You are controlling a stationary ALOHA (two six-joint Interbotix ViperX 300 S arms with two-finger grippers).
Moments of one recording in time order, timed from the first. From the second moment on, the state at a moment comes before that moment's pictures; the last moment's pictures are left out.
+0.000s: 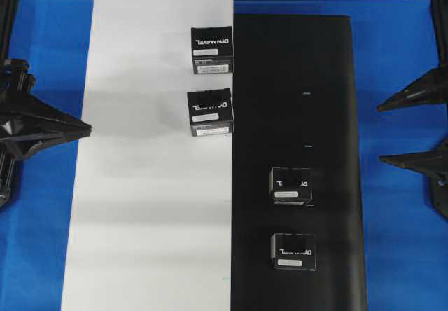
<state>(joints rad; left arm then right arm) -0.03 -0.93 1.00 0.01 -0.08 -0.12 -0.10 -1.05 1.01 0.19 0.43 -0.23</state>
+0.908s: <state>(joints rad) -0.05 -0.92 1.00 0.01 -0.09 -0.12 -0.11 -1.09 1.05 0.19 0.43 -0.22</state>
